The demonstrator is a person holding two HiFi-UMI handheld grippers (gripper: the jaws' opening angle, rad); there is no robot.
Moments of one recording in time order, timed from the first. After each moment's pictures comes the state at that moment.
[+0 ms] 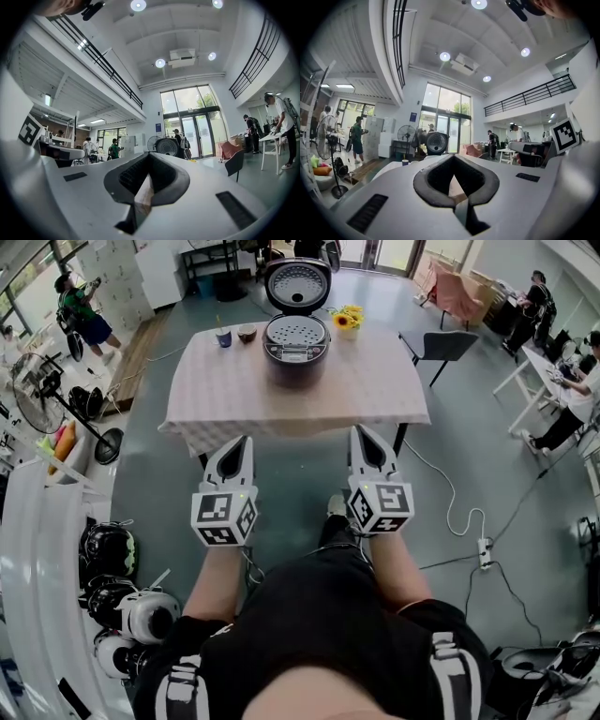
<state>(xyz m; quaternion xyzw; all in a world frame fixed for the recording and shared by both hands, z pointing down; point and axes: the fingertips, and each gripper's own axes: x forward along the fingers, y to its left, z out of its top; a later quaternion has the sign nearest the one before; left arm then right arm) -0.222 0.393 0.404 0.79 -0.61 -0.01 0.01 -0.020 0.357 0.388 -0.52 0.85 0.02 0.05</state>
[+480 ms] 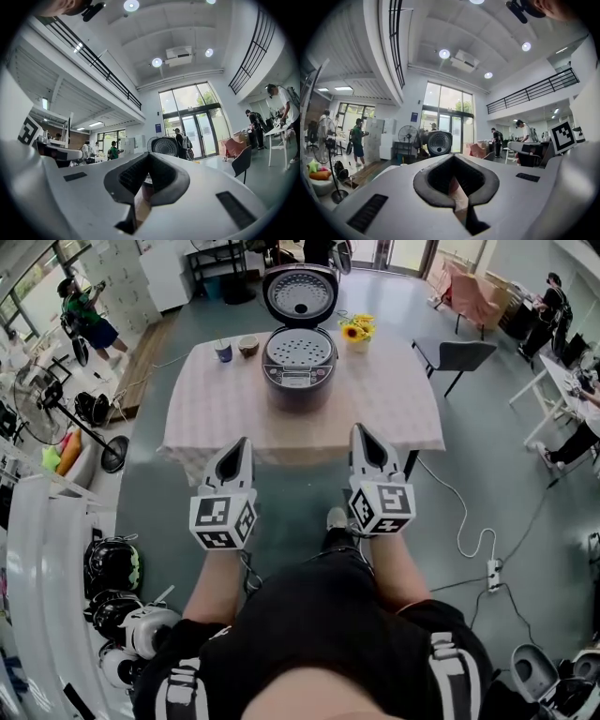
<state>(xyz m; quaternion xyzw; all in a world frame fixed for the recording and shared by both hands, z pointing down) -0.225 0.256 0.408 0.78 -0.62 0.00 0.00 -0.020 0.207 0.398 -0.51 0.86 0.02 0.07</state>
